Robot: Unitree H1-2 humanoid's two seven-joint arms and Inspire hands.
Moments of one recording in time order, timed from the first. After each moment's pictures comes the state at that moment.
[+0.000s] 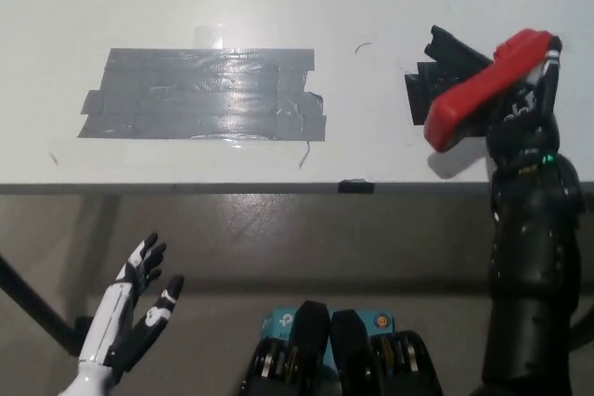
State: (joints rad) left_arm 0.03 0.17 -0.01 -0.14 0.09 -0.05 -0.06; right_arm -0.76 0.15 -0.58 0.35 0.65 0.32 -0.48
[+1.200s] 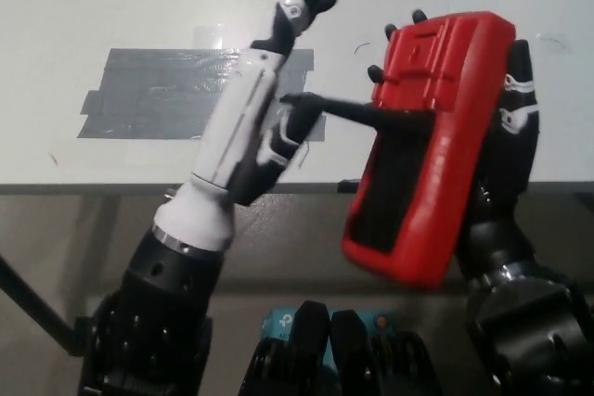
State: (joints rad) left_arm -0.52 0.01 -0.23 -0.53 0.20 0.13 -0.10; right_arm -0.37 0.17 0.02 -0.55 1.23 0.45 -0.28
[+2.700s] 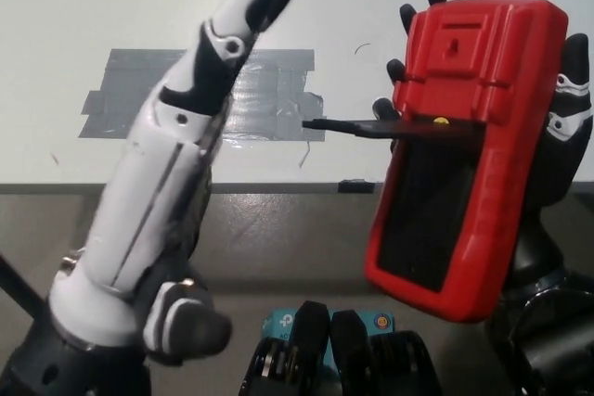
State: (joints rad) left_arm -0.59 0.04 -0.19 -0.86 0.18 0.21 -0.21; right_arm -0.39 0.13 0.02 -0.60 1.39 0.42 -0.30
